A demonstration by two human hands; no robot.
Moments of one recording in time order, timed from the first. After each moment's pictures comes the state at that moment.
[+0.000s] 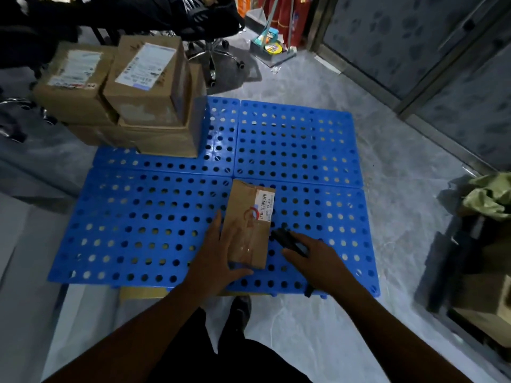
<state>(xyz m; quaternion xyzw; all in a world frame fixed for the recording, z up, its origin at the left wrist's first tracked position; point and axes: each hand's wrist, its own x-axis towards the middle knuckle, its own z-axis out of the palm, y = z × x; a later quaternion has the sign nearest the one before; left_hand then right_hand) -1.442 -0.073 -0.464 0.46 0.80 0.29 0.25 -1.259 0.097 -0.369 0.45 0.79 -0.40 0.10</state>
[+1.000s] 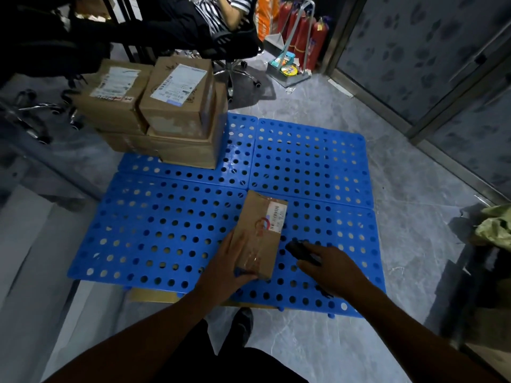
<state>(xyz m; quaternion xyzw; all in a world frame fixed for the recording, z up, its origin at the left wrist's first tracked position) -1.443 -0.078 -0.471 0.42 0.80 0.31 0.29 -1.266 0.120 -0.359 0.40 0.85 -0.28 0.20</state>
